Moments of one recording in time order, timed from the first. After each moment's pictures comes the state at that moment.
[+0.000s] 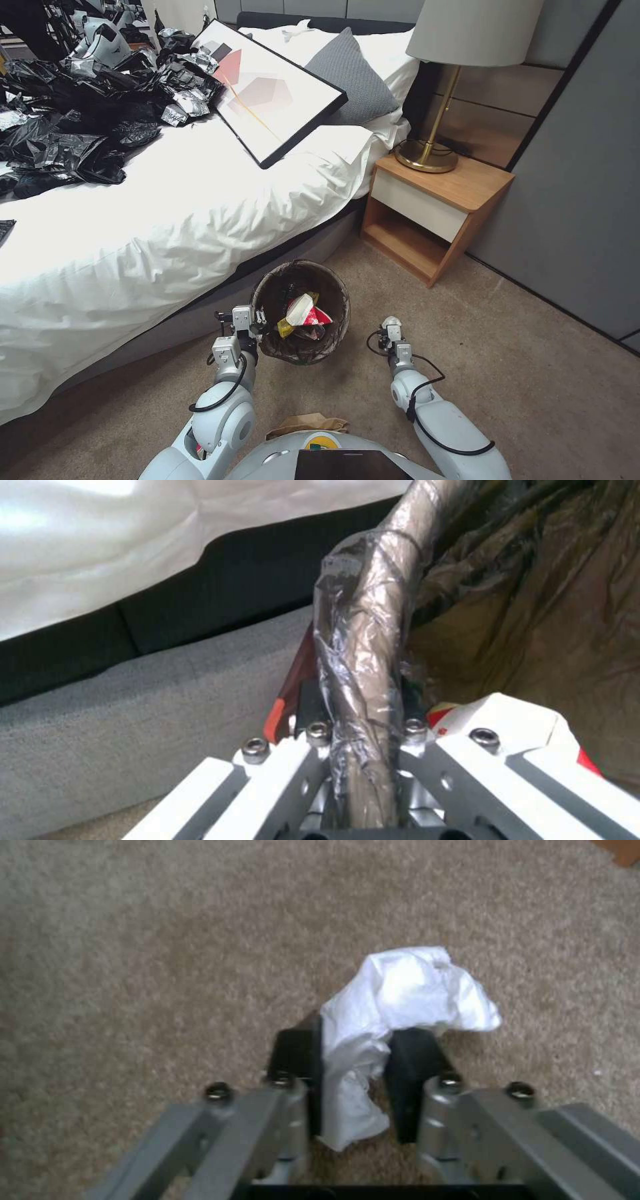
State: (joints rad) left arm 1.49 -1.19 -0.16 -2.11 -0.45 0.21 -0.53; right arm -1.08 1.24 0.10 1.09 0.40 0.06 0.29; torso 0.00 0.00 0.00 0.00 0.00
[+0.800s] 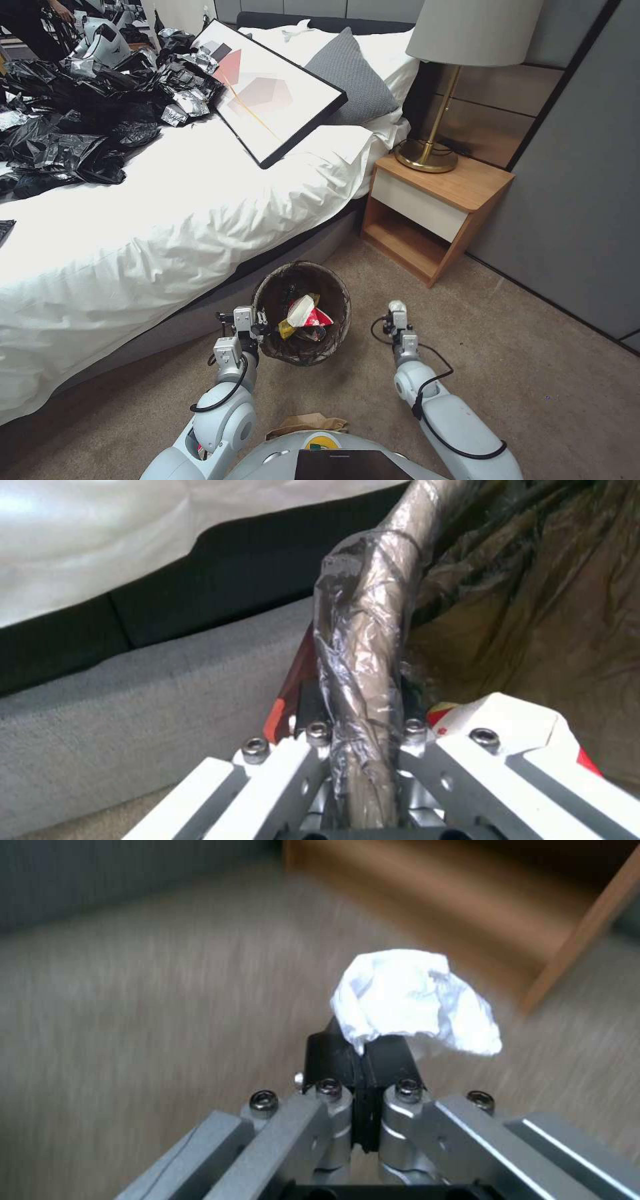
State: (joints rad) left arm 1.49 -1.19 -0.15 -2.10 -0.45 0.21 -0.52; right arm -1.12 1.18 0.14 1.31 0.36 0.10 0.36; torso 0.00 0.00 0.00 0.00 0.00
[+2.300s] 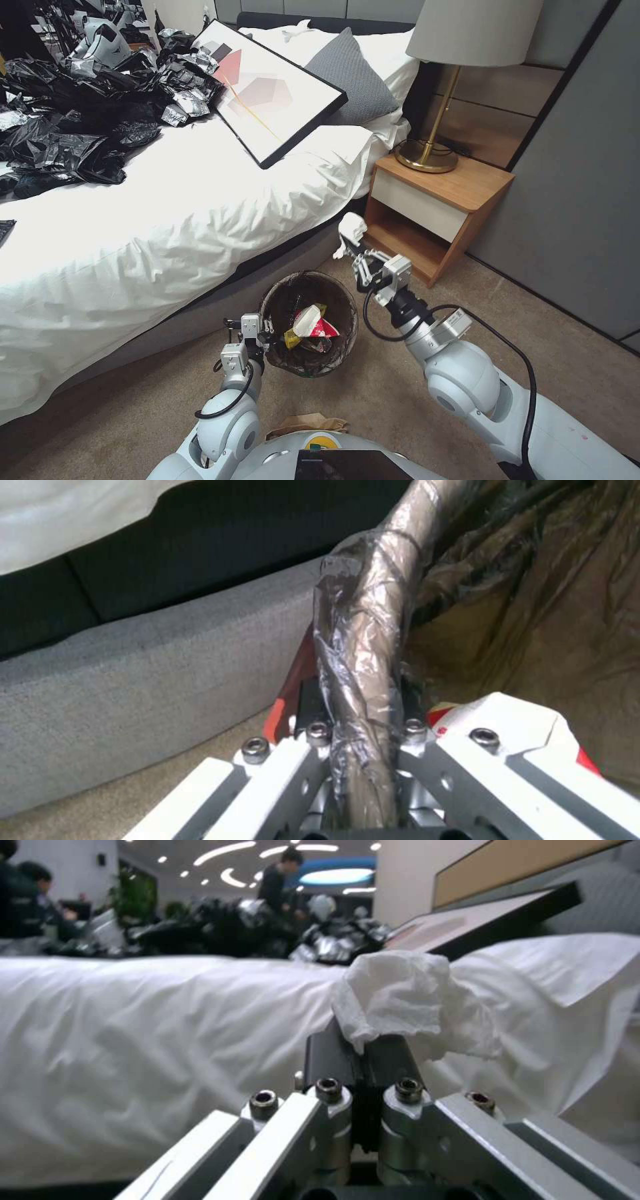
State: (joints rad) left arm 1.51 -1.18 -0.12 -2.09 -0.45 0.22 -0.52; right arm -1.21 0.87 0.13 2.25 0.49 0.17 0.22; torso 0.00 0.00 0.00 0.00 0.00
